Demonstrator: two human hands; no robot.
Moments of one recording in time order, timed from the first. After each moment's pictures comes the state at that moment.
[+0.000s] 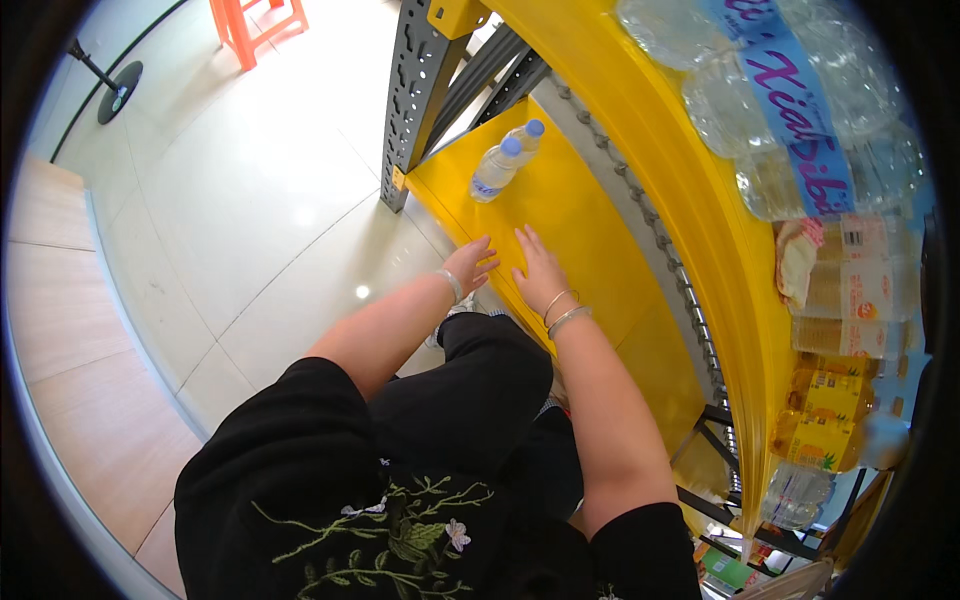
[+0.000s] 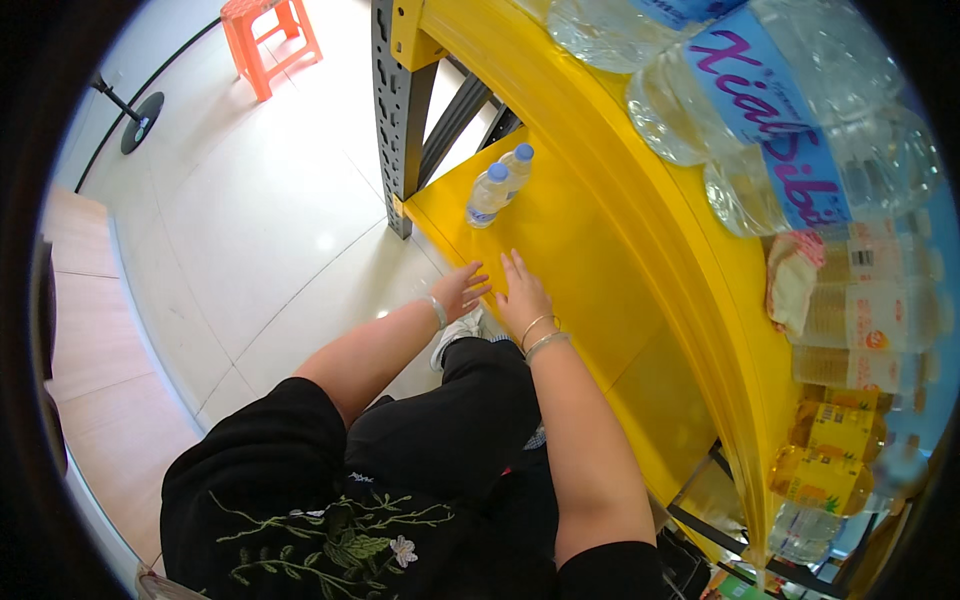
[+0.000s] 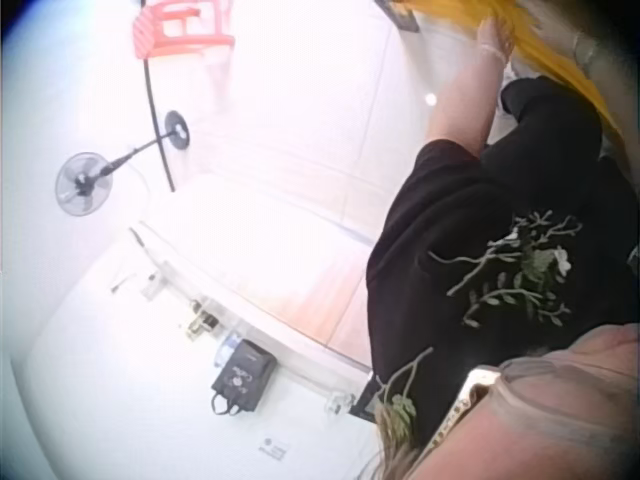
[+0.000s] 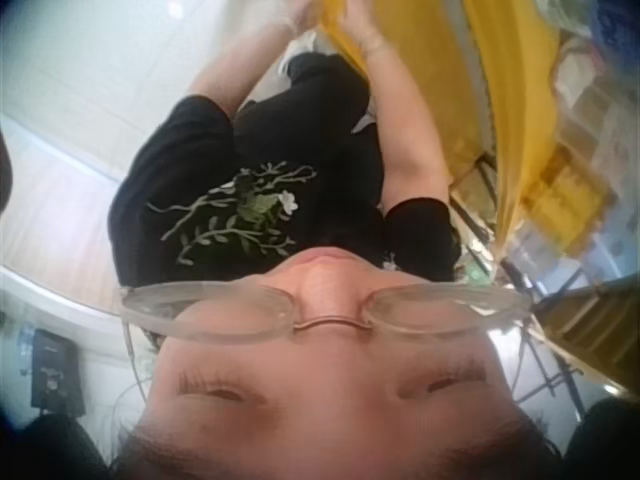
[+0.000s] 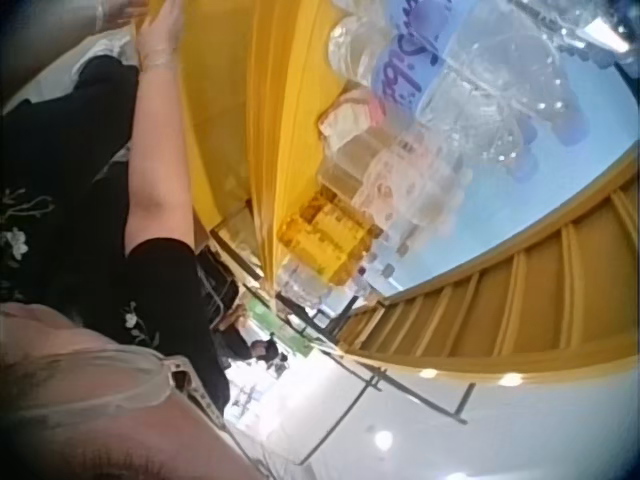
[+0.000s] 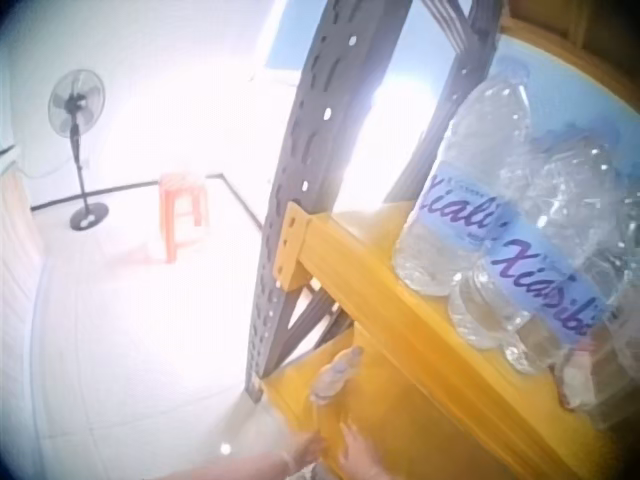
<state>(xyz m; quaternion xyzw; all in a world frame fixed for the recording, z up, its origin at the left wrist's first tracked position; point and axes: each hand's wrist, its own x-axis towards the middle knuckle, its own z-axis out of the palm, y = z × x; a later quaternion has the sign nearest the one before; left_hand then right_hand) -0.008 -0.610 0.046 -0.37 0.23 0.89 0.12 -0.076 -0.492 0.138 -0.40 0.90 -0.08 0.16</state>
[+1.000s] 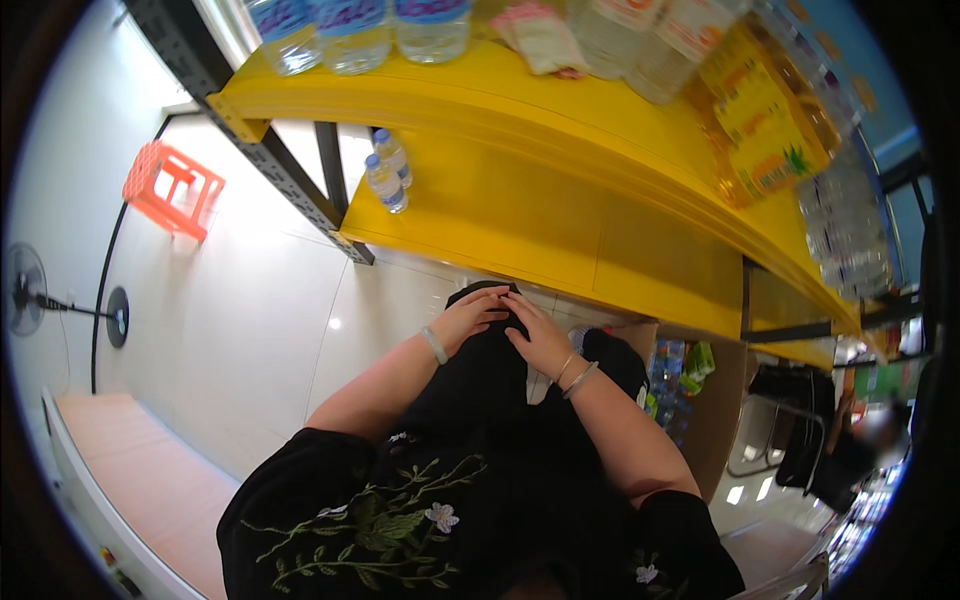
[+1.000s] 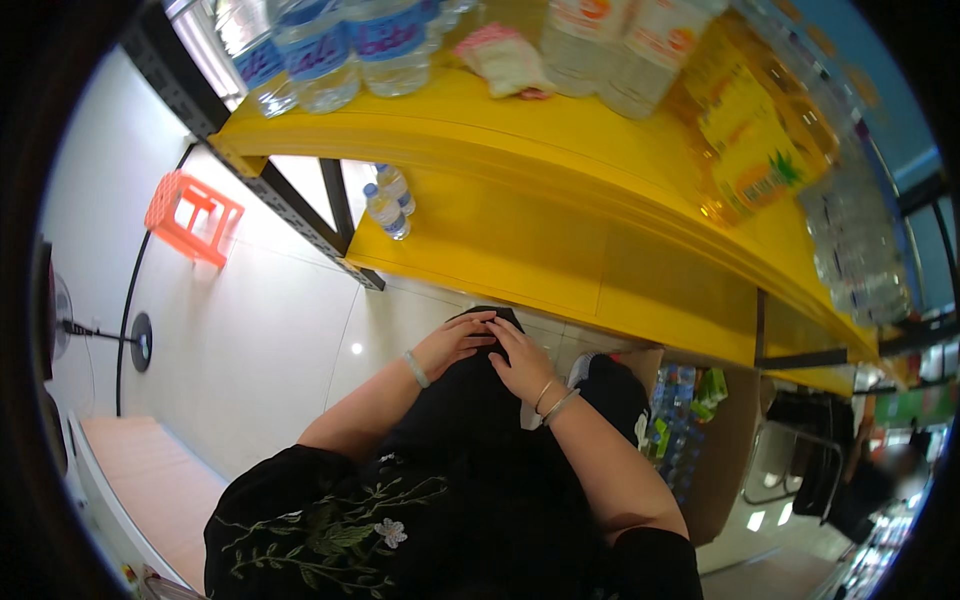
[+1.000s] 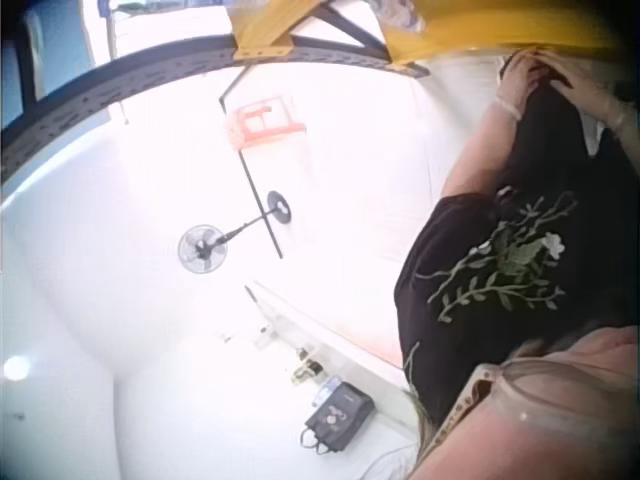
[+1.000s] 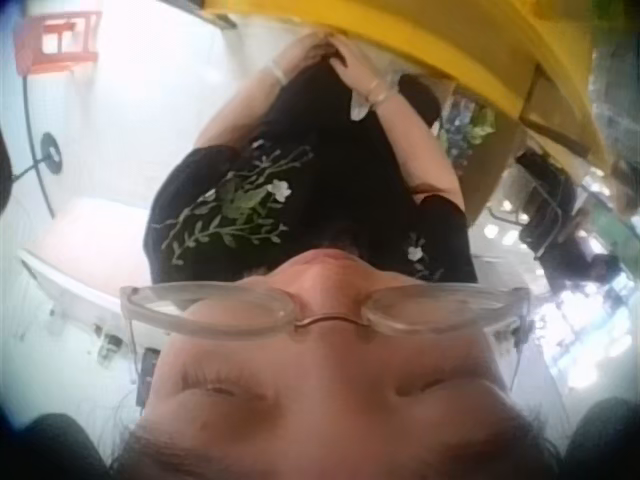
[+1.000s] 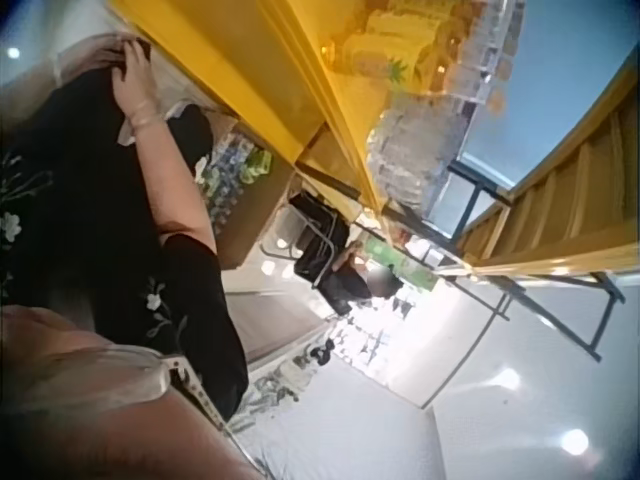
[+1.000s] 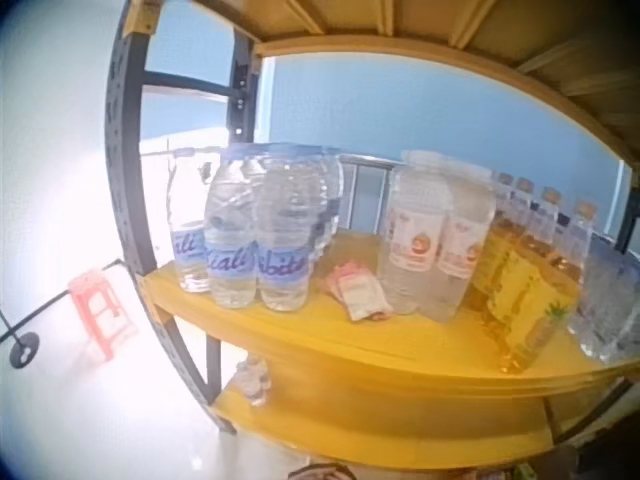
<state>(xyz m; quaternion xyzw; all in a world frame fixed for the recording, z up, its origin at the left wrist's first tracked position) 0.092 -0.515 0.202 -0.11 0.50 0.78 0.35 0.098 -0.339 0.220 -0.21 0.89 -0.36 0.18</state>
